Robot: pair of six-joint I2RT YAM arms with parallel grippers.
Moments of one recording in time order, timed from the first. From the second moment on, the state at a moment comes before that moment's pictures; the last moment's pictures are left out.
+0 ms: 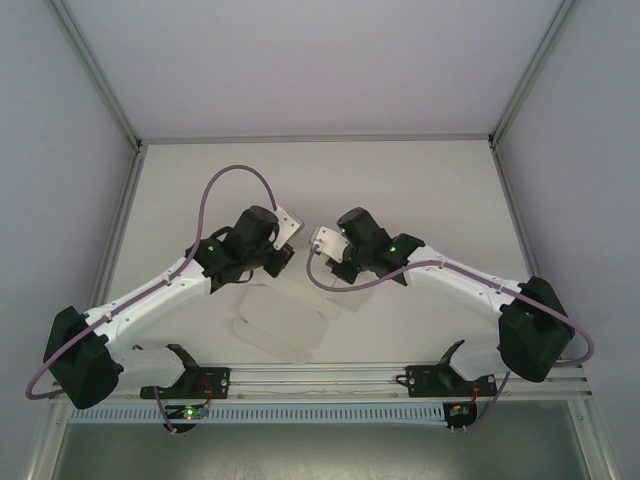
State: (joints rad) left arm -0.70 1.24 0.93 -0.46 -0.01 0.03; right arm 0.77 1.40 0.95 -0.44 -0.10 -0.38
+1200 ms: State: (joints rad) left arm -0.82 0.80 0.67 -0.42 -0.39 -0.37; right arm 0.67 1.27 0.88 -0.34 -0.12 -0.34
